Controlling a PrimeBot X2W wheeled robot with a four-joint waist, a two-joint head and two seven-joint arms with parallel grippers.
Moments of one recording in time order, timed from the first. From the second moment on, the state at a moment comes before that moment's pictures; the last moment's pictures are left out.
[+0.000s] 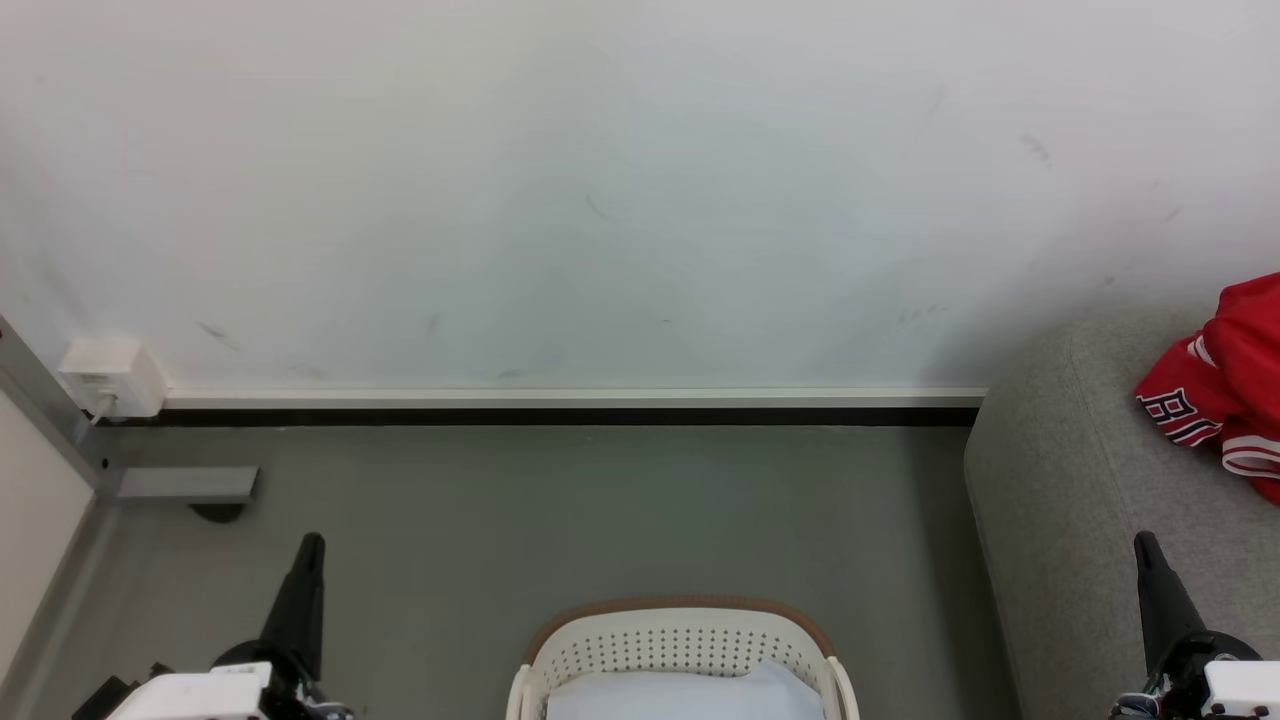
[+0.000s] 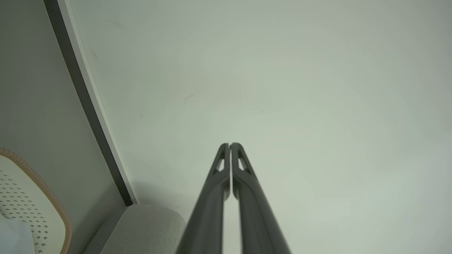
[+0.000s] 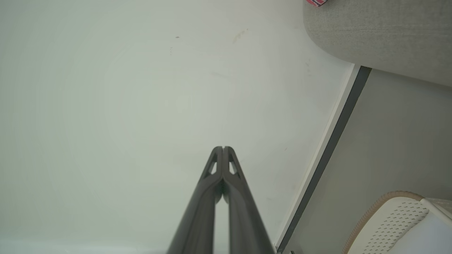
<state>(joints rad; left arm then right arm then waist) -0.11 0.05 0.11 0.25 -1.61 -0.13 0.11 -0.10 -0.05 -0.11 0.25 1.61 0.13 0.11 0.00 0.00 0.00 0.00</state>
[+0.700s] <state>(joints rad) -0.11 0.05 0.11 0.25 -1.61 -0.13 0.11 -0.10 -0.05 -0.11 0.25 1.61 0.13 0.11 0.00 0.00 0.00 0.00</state>
